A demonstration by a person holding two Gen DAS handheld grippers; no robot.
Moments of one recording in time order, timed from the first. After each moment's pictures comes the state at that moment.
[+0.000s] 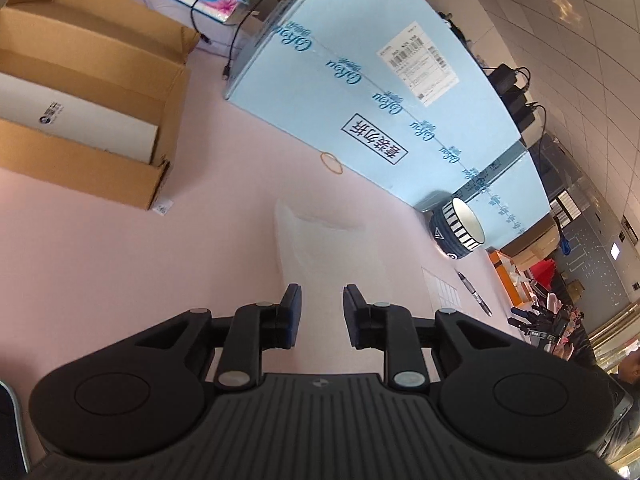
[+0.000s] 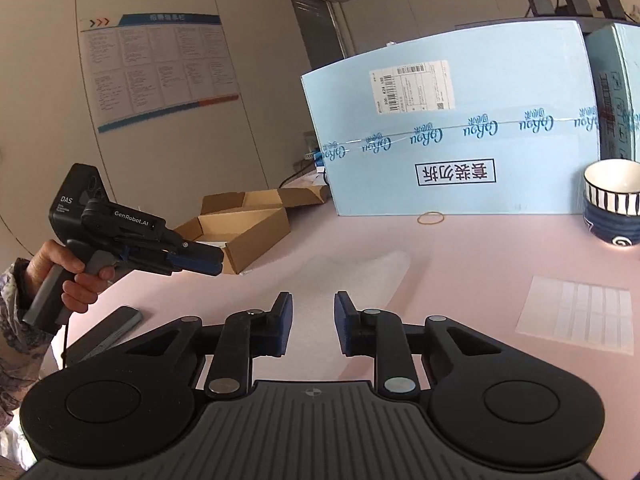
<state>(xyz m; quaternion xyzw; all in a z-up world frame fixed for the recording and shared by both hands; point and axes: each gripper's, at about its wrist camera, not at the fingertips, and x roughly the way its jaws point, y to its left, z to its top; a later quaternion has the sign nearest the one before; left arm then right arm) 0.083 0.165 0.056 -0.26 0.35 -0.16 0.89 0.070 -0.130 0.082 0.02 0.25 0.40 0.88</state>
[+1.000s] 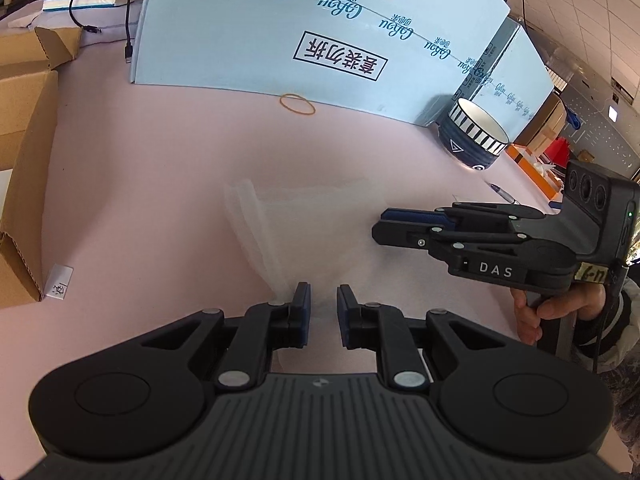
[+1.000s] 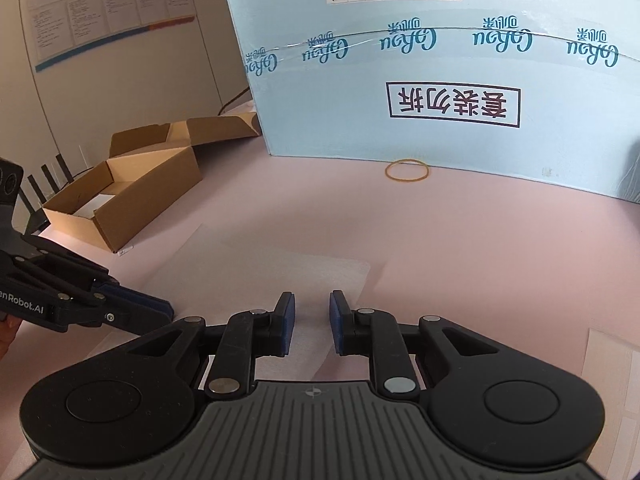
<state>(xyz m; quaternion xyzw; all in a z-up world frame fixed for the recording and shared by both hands) 0.164 0.137 0.009 -0.13 0.40 -0.19 0.89 0.219 -0.073 0.022 -0.01 0.35 0.34 0.87</state>
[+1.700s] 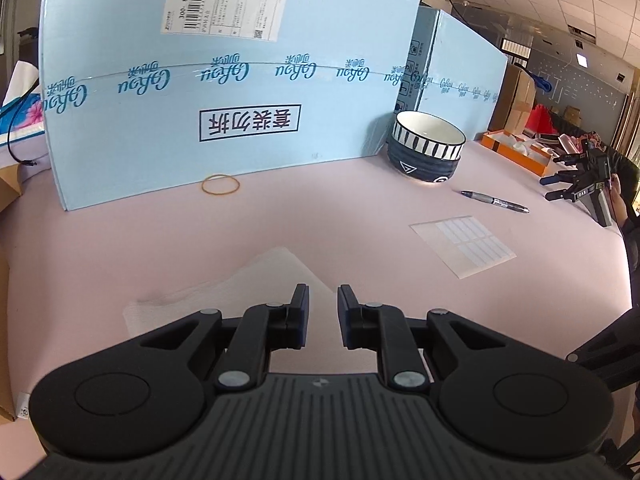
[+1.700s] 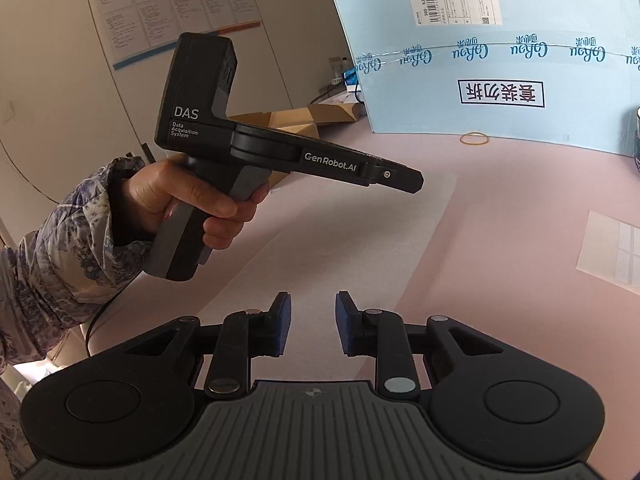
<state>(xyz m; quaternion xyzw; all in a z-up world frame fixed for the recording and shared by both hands) 0.168 0.033 0.036 0.02 0.30 -0.21 0.93 0.055 -0.112 0.047 -0.02 0.35 0.42 0.84</state>
